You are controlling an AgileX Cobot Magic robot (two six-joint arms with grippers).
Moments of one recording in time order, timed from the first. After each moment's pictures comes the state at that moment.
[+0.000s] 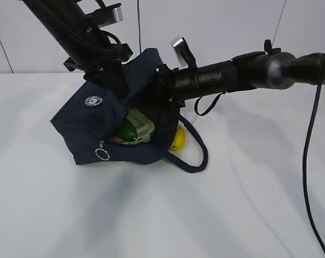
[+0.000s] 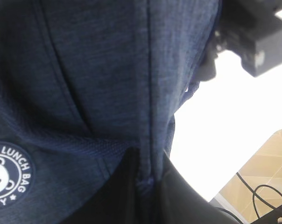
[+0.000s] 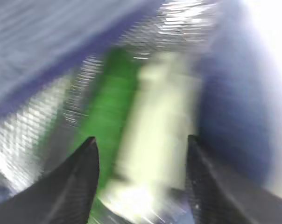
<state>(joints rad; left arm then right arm) -0.38 2.09 -1.87 -0.50 1.23 0.24 0.19 2.48 -1.91 1.46 1.14 -0.92</state>
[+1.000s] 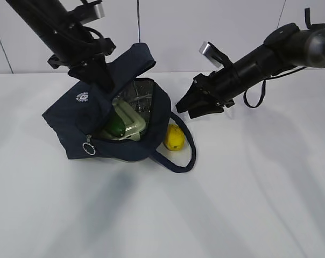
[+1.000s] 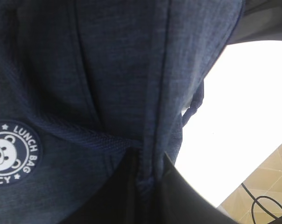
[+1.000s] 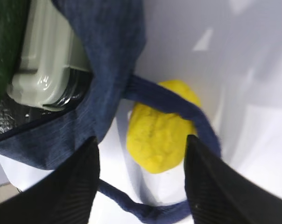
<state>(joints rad) -0.30 2.09 -1.87 -0.51 1.23 0.24 0.08 2.39 -1.91 0.95 1.19 -0.70</state>
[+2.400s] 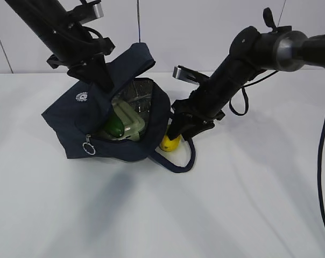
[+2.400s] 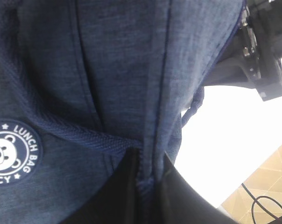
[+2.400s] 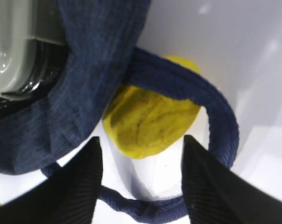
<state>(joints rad) -0.30 2.09 -1.87 -0.51 1.23 0.24 0.21 2.39 -1.91 0.66 1.16 -0.51</state>
